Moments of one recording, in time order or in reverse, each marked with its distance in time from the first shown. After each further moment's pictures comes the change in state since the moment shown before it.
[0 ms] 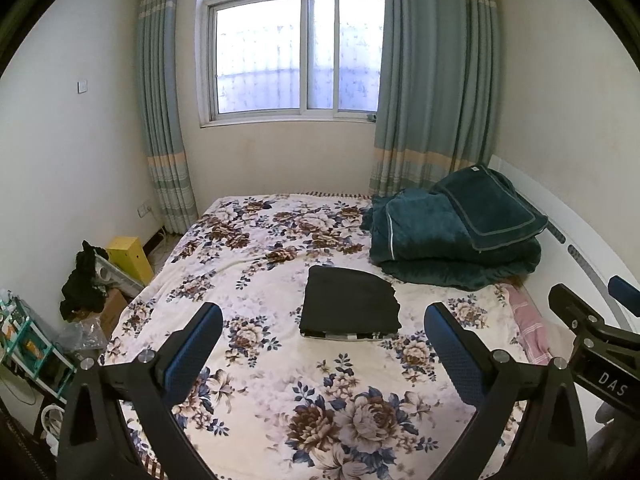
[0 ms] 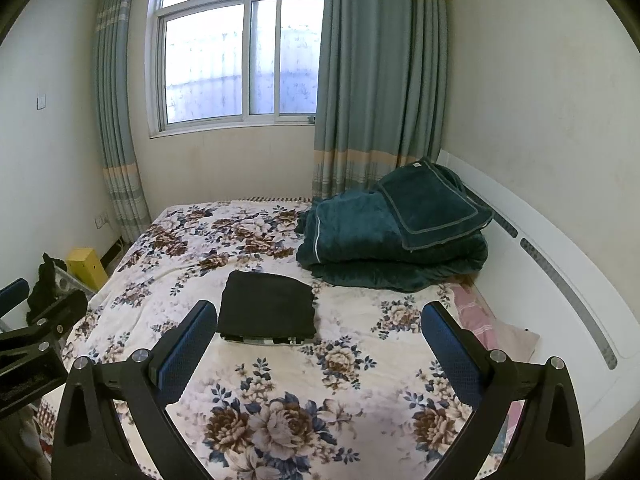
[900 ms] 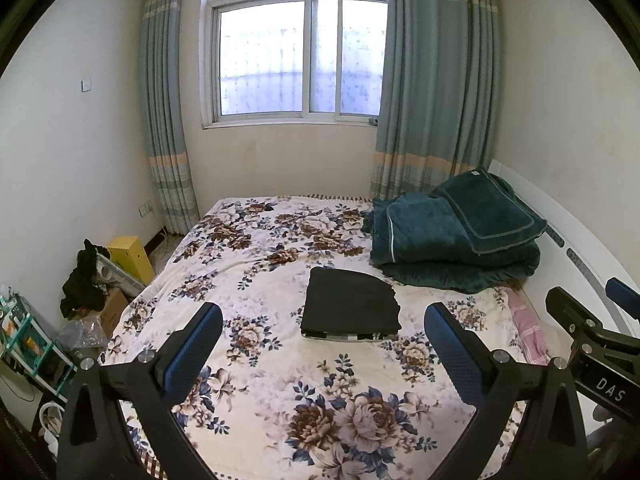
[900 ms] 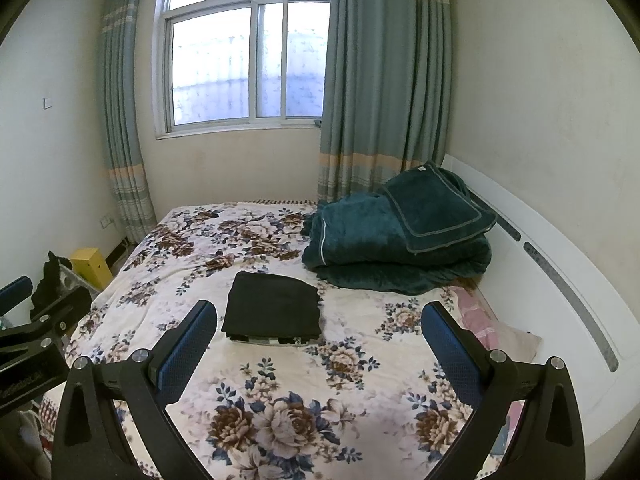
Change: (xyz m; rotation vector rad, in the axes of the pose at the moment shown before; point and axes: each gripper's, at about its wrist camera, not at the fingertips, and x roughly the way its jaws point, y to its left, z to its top) left arm -0.005 -0.008 0.001 -0.017 -0.007 0.012; right arm -0.003 0.006 -0.005 -0.002 -0.006 0.007
